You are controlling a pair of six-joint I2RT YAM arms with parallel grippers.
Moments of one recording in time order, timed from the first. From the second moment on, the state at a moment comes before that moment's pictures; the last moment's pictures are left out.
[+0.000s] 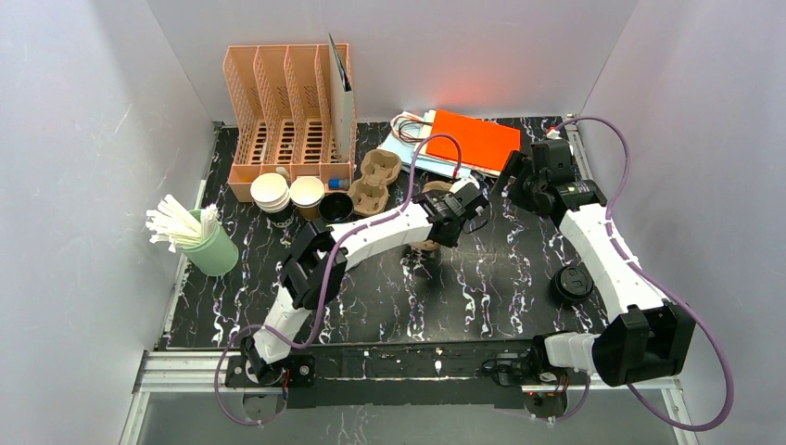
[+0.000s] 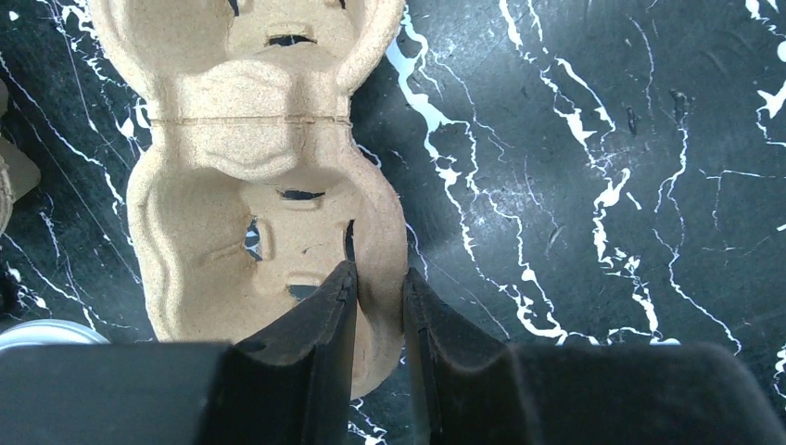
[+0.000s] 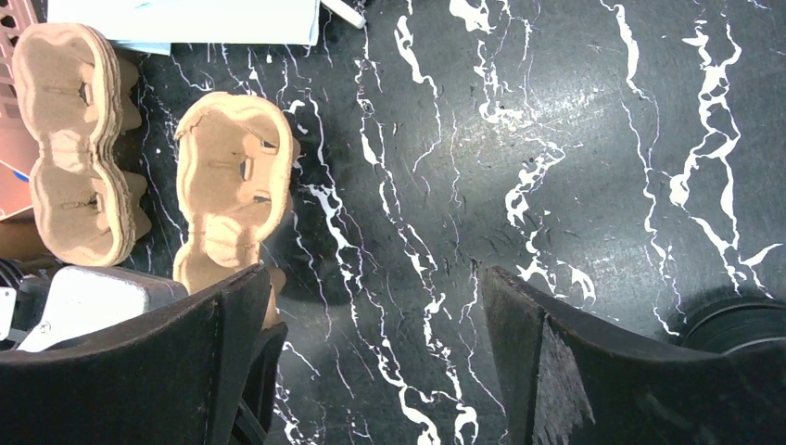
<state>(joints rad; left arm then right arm) -1.03 2.15 1.86 -0.79 -0.38 -0.45 0.21 1.26 1.16 -0.68 0.09 0.56</state>
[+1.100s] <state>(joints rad) -0.79 2.09 1.99 -0.92 -0.44 -0.39 0.21 1.42 1.24 -0.61 -0.01 0.56</state>
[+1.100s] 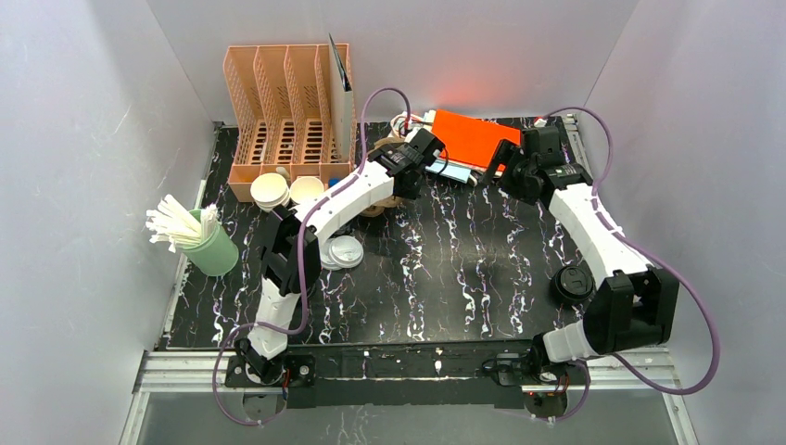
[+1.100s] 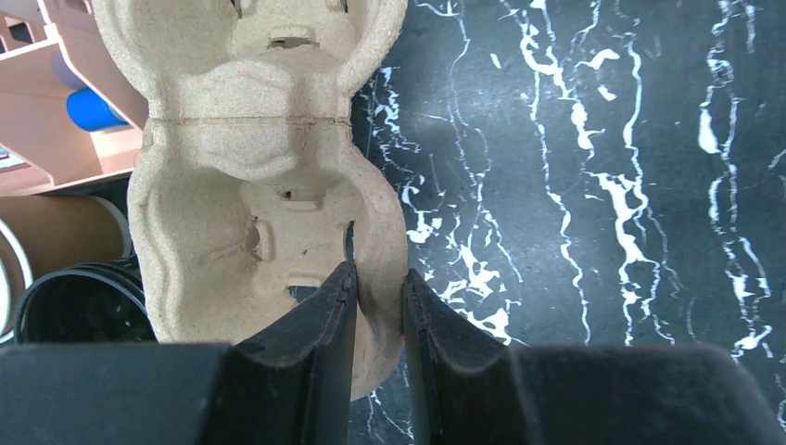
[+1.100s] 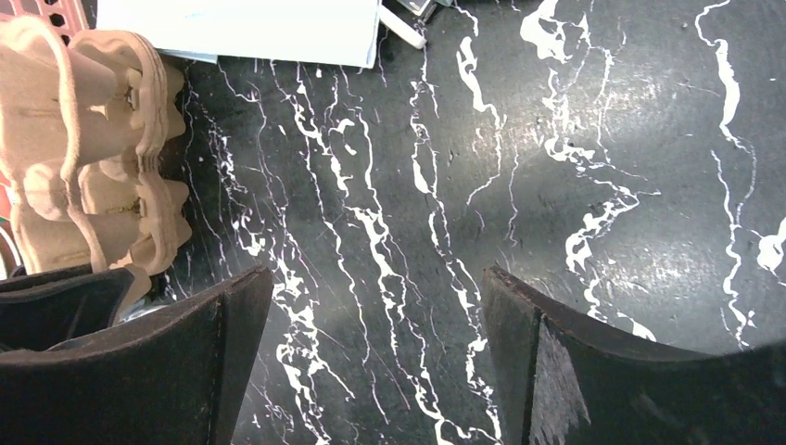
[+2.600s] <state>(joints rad) -0.59 2.18 2.25 -0.73 0.13 -0.53 -0.16 2.24 1.77 -0.50 -0.35 0.66</state>
